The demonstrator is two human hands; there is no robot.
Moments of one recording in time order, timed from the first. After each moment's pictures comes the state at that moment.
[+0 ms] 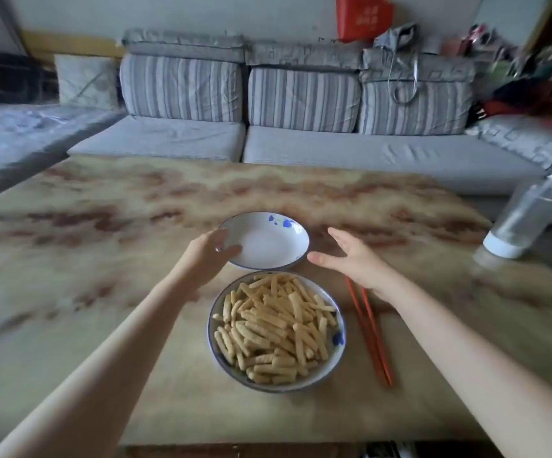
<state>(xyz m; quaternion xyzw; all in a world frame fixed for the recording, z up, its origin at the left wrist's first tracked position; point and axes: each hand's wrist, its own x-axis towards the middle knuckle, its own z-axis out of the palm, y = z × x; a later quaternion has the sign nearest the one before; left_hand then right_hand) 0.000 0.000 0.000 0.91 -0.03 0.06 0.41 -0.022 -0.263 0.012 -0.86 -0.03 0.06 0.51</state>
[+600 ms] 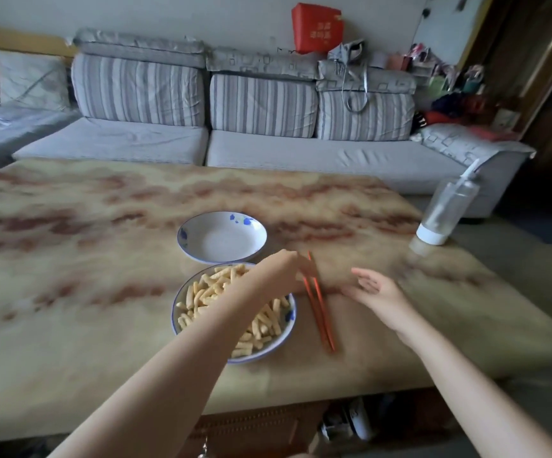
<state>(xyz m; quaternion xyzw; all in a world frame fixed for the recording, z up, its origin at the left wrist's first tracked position) -0.057 -0.142 0.023 0.90 -0.34 -0.05 0.26 -0.126 -0.342 -0.007 -0.82 0.10 -0.04 0.56</state>
